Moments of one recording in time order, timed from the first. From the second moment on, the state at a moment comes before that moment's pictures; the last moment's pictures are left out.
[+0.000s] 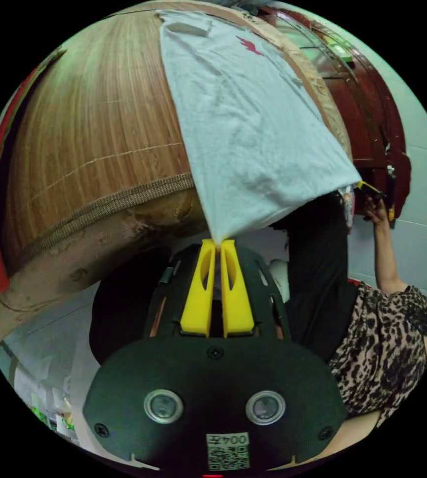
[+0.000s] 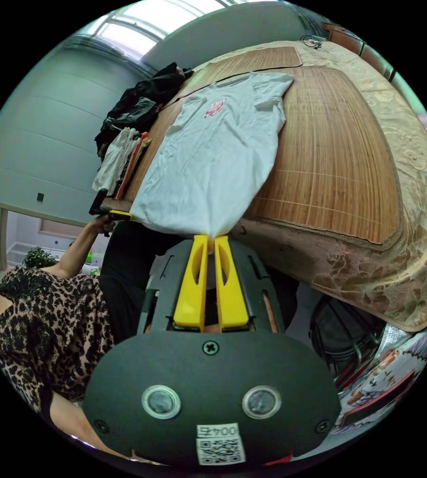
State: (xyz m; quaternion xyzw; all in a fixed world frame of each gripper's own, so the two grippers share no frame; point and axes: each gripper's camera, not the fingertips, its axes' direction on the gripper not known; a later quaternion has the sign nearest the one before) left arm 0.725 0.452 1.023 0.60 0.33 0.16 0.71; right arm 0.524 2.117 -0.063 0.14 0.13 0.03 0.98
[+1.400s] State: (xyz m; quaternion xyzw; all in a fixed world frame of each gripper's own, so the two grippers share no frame) left arm 0.449 0.431 0.837 0.71 0.49 0.16 0.47; right arm 0.690 1.978 -0.185 0.36 -0.10 0.04 0.93
